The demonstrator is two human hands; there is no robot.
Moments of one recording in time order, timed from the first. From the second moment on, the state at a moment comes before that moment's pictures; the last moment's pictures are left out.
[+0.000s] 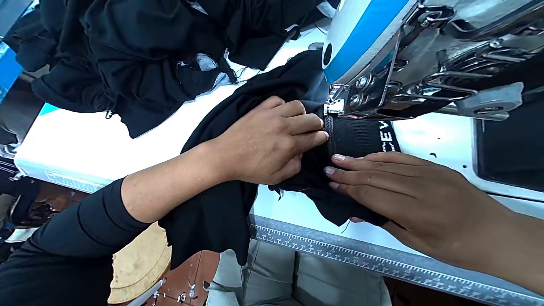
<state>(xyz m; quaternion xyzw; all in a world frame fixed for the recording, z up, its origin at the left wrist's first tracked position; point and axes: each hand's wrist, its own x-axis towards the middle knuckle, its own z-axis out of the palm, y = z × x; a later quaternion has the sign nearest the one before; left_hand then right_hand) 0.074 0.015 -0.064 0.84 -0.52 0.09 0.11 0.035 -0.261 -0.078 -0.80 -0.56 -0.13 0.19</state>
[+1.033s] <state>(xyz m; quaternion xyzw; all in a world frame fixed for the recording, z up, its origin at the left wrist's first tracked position) 0.006 0.005 -0.052 0.88 -0.35 0.04 0.33 0.055 -0.240 -0.083 -0.81 -0.47 -0.26 0.22</state>
